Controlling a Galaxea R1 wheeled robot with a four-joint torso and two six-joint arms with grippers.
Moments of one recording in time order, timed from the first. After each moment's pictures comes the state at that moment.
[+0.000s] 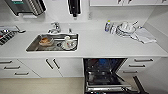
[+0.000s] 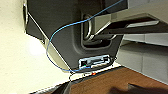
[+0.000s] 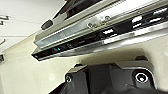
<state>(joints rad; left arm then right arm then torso) 1.51 2.82 -2.63 1.18 -0.39 -1.04 -0.69 2.26 -1.44 -0.59 -0.42 1.10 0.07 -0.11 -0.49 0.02</state>
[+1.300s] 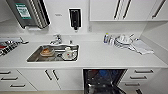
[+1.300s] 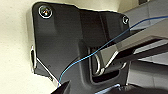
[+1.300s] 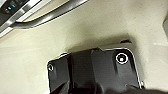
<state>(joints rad) 1.52 2.80 -2.63 1.18 -0.39 -1.04 -1.14 2.34 -1.75 -0.59 -0.15 0.90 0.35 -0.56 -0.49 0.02</state>
